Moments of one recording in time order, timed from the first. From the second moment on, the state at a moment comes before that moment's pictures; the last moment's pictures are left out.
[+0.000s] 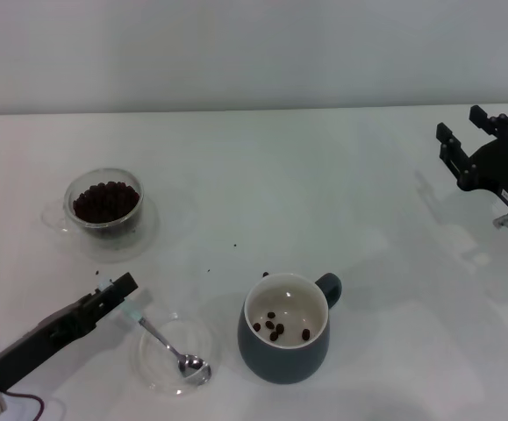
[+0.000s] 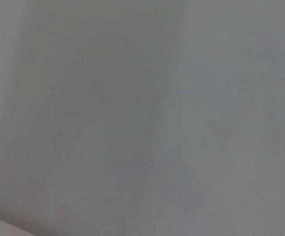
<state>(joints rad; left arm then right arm) -0.31 -2.07 1.23 0.19 1.06 1.26 -1.46 0.47 2.01 -1.94 -0.08 0.26 -1.13 0.19</state>
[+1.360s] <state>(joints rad) -0.08 -2.04 1.11 0.31 0.93 1.44 -1.08 0.40 2.01 -1.96 -0.16 0.24 -1.15 0.20</state>
